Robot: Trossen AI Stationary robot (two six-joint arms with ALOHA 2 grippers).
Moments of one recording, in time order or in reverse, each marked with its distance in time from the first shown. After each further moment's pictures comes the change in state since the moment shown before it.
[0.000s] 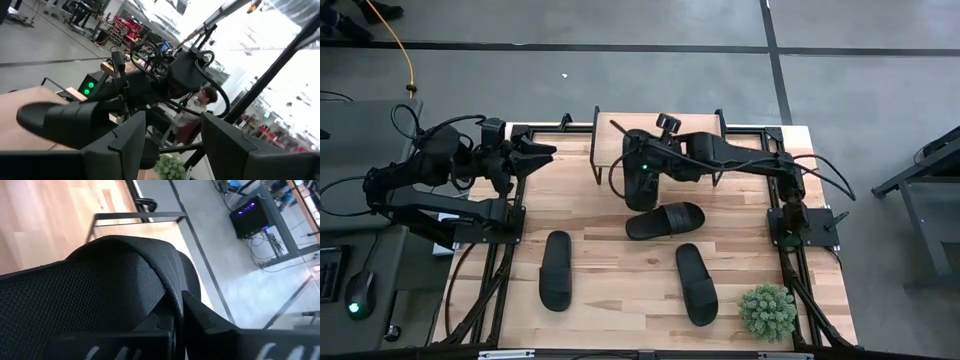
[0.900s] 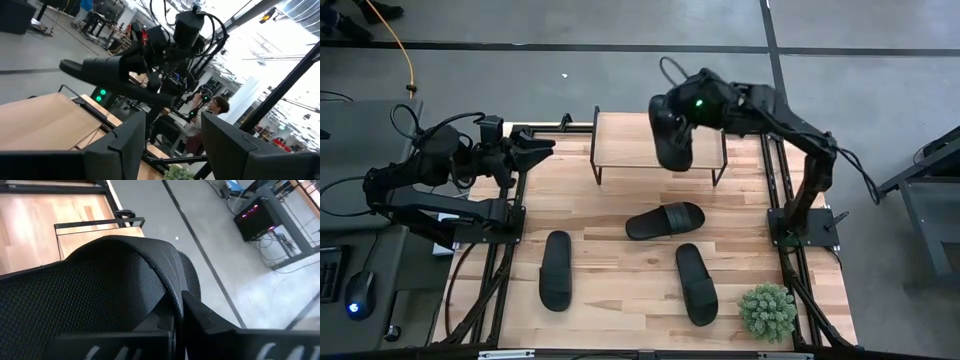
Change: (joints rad) left arm 0.000 0.001 0.000 0.000 -0.078 0.008; right arm -0.226 -0.227 0.000 -0.032 -0.226 -0.155
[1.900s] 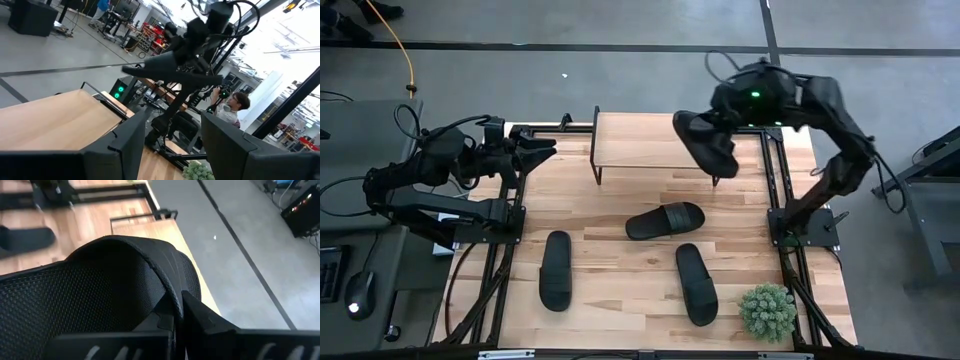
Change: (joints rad) left arm 0.000 0.000 0.000 -0.066 -0.057 0.034; right arm -0.018 -0.197 -0.003 -0.184 -0.237 0.084
